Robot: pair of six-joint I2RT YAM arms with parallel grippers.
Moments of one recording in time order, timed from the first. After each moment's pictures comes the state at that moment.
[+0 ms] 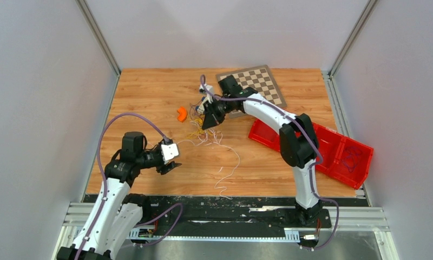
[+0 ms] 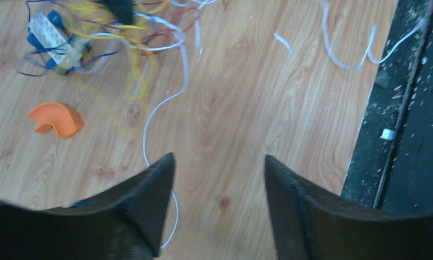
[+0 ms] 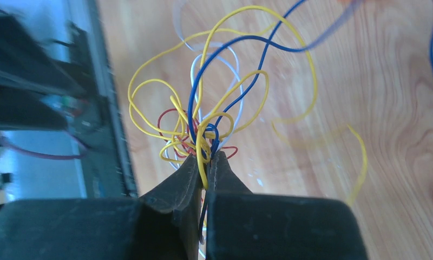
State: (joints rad) left arm -0.17 0.67 0.58 -0.65 0.80 0.86; right arm 0.61 2.08 1.78 -0.58 -0.81 -0.07
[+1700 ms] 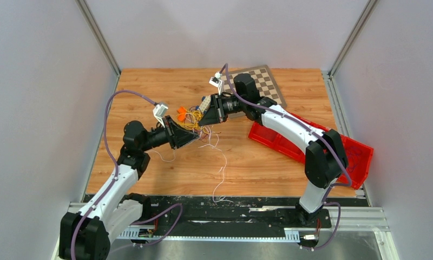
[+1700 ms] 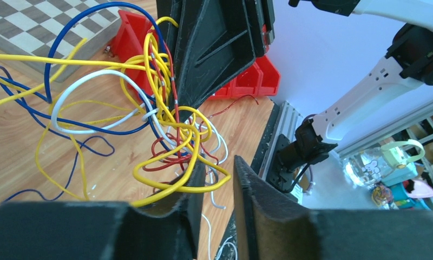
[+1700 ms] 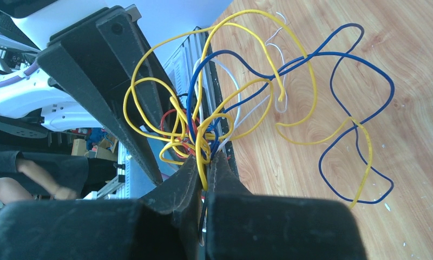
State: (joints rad) left arm -0.23 0.90 0.49 0.43 0.91 -0.62; right arm 0.62 1.75 1.43 -0.10 -0.95 0.51
